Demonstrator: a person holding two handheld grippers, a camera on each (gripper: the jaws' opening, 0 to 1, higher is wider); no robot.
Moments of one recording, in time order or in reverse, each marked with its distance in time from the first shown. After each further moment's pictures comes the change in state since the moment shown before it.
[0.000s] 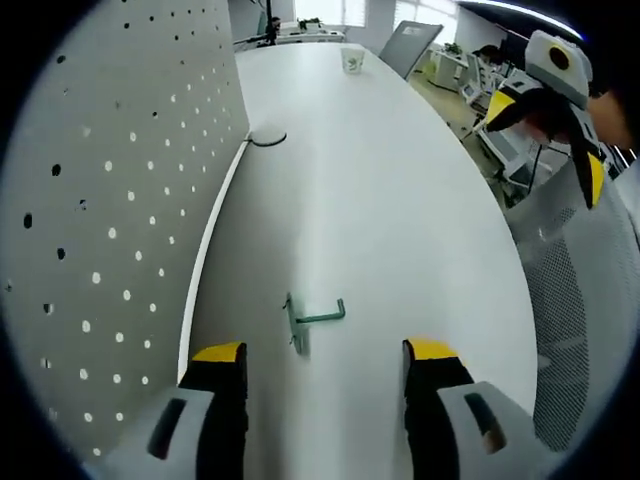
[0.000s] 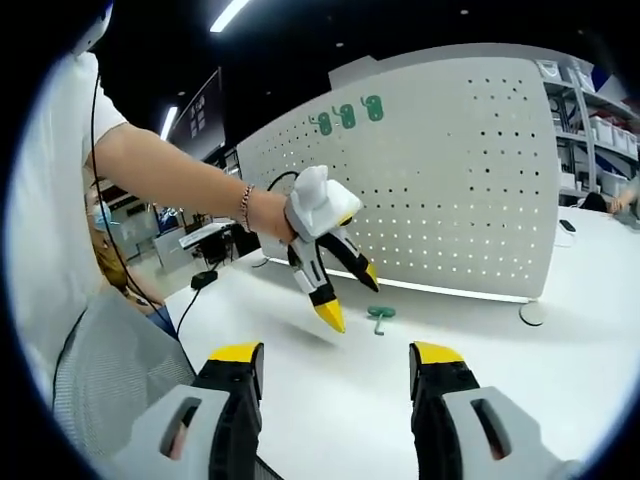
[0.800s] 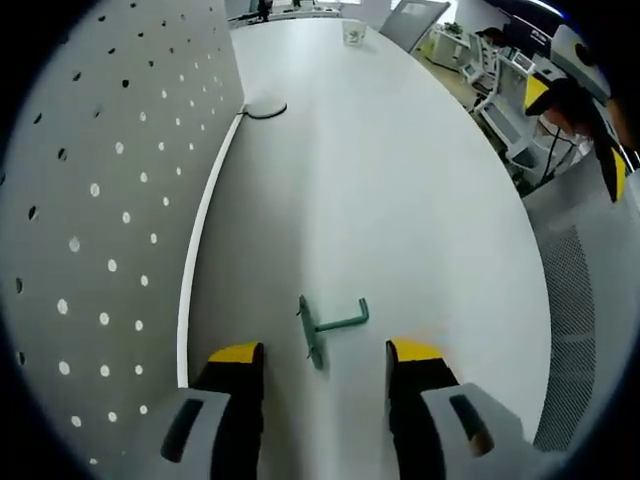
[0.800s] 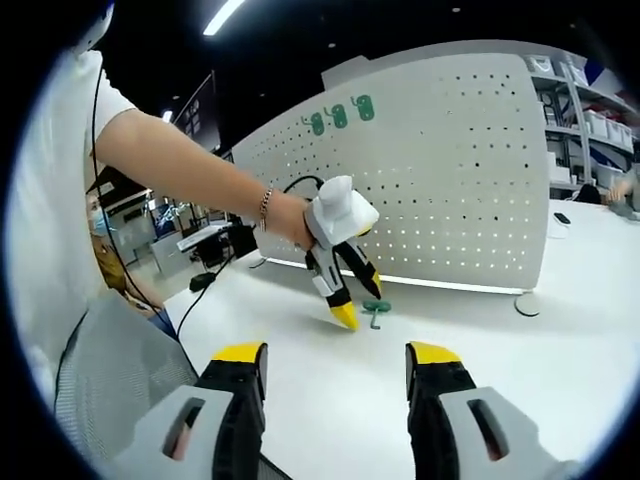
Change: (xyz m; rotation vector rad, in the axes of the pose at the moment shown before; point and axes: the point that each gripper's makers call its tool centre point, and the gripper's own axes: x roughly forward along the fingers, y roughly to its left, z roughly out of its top) left arm 0.021 0.013 -0.005 0.012 0.101 -0.006; right arm -0.008 -0.005 -0.005 0.032 -0.005 -0.018
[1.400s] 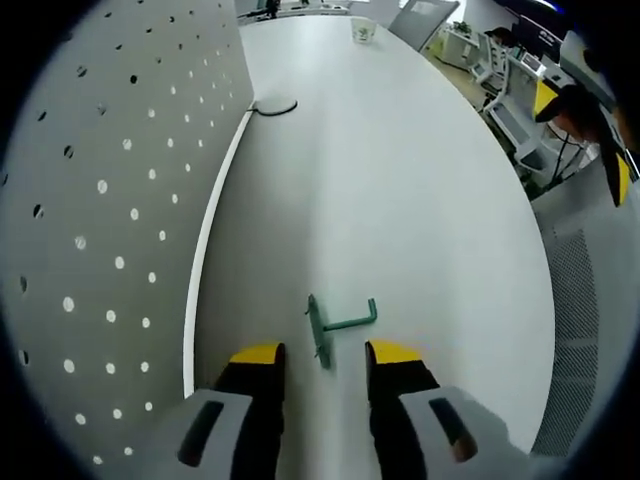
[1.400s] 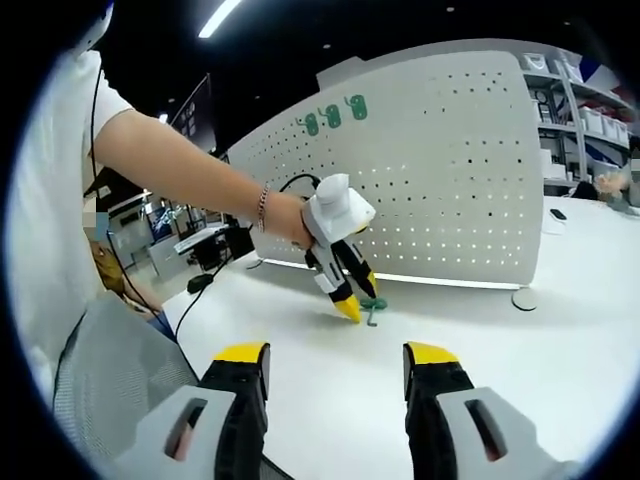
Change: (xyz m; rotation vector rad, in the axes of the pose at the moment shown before) left arm -0.001 0.003 -0.002 -0.011 0.015 0.029; right arm -0.001 -0.002 -0.004 0.013 -0.003 -0.012
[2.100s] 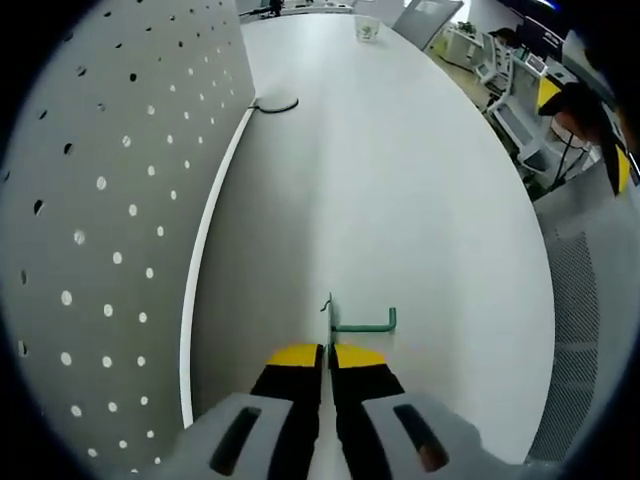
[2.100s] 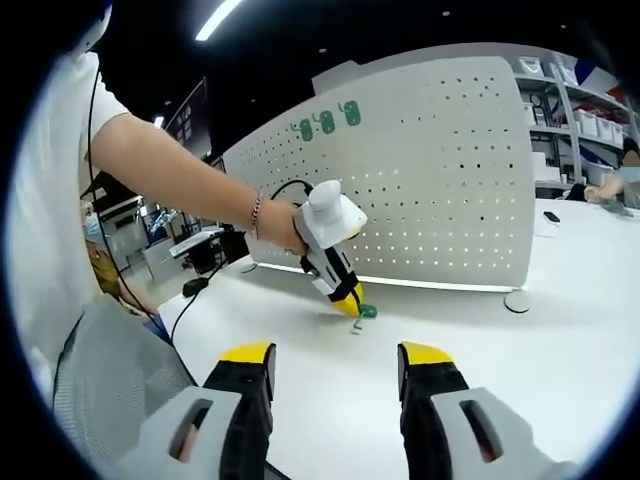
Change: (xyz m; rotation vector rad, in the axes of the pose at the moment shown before) left arm 0.000 -0.003 -0.001 -0.016 0.007 0.011; right arm -0.005 -0.004 0.003 0.000 -0.017 -0.023
